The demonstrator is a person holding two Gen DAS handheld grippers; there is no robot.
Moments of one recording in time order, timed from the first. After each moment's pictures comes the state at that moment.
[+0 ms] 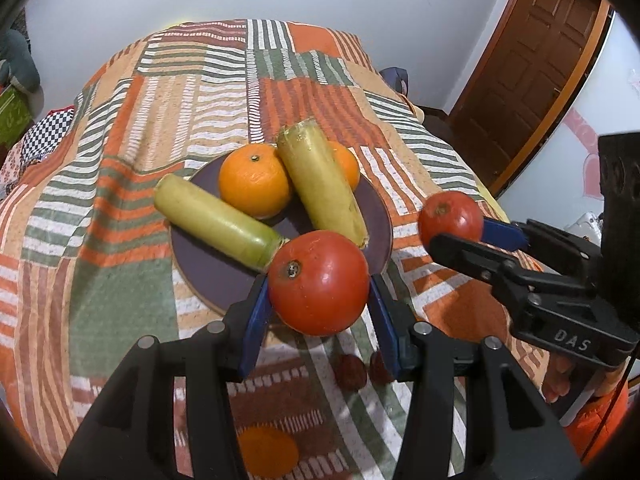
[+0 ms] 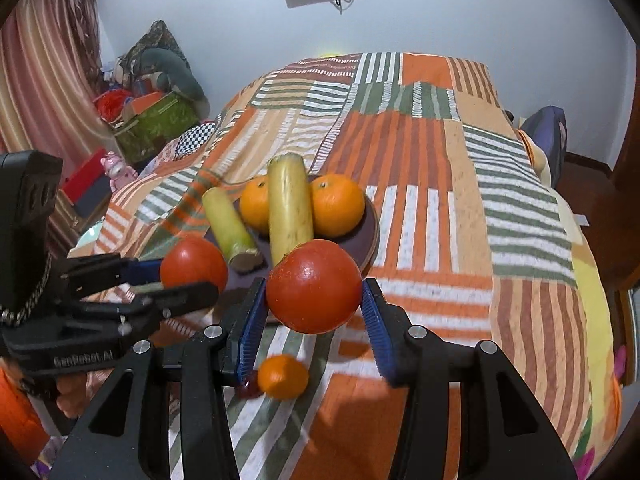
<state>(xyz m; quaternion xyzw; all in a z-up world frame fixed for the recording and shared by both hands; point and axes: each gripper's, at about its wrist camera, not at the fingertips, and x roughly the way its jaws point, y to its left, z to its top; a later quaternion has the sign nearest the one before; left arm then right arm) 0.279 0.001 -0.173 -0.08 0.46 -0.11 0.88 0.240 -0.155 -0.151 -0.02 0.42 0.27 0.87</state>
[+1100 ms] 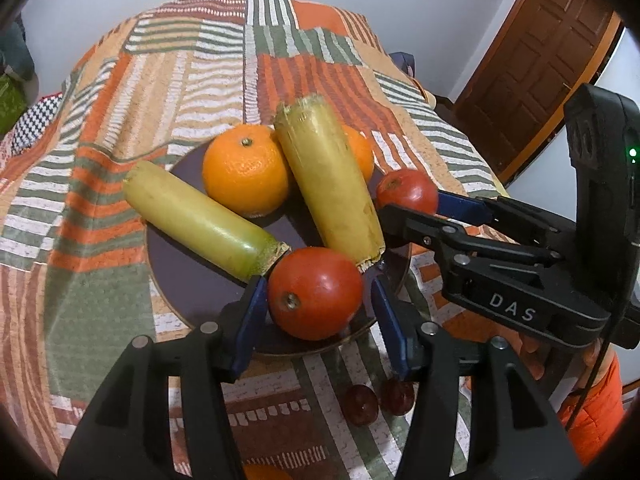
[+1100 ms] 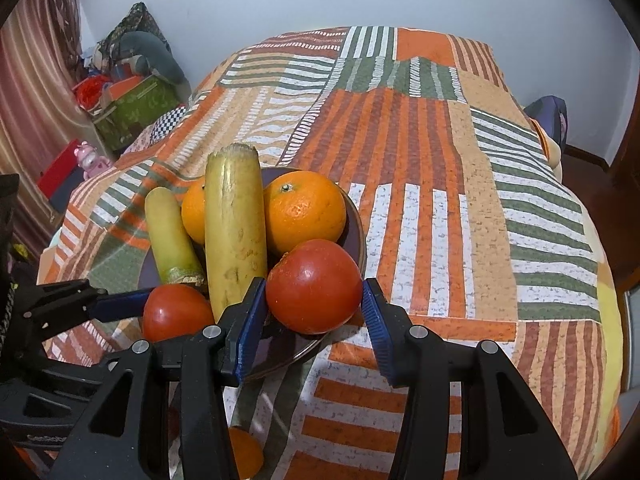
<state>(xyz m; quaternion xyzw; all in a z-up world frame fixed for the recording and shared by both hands) 0.303 -0.002 -0.197 -0.08 0.48 -0.11 0.87 0.289 -0.142 -0.184 -0.03 0.45 0.25 0.86</state>
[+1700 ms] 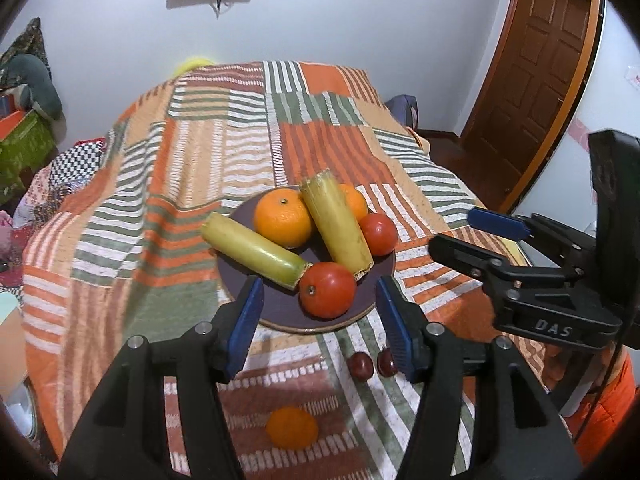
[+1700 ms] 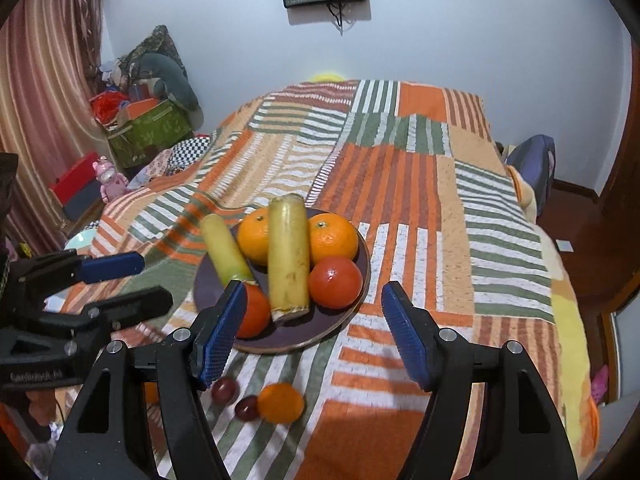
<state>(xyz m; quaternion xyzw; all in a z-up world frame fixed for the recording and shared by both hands) 0.239 0.015 -0.128 -0.05 0.41 -0.07 0.91 0.233 -0.152 -0.123 -0.04 0.38 0.25 0.89</state>
